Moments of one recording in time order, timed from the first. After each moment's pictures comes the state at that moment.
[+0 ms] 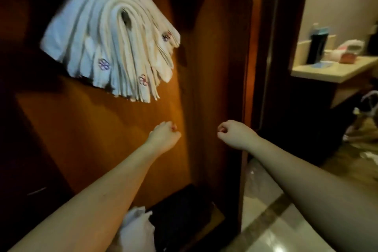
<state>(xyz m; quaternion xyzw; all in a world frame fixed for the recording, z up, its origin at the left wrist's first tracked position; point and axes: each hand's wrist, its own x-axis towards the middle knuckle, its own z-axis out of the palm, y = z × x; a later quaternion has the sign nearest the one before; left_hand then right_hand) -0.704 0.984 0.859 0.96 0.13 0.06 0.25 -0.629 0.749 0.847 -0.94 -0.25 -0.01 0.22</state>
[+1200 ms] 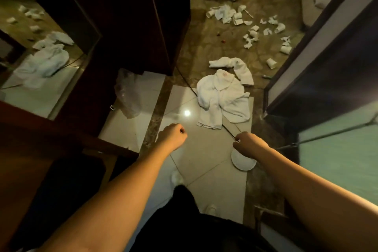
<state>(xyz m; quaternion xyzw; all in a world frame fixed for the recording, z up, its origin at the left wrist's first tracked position) -0.513 0.419 0.518 0.93 -0.16 -0.31 0.13 -0.647 0.190 0.496 -0.88 0.26 0.33 0.21</state>
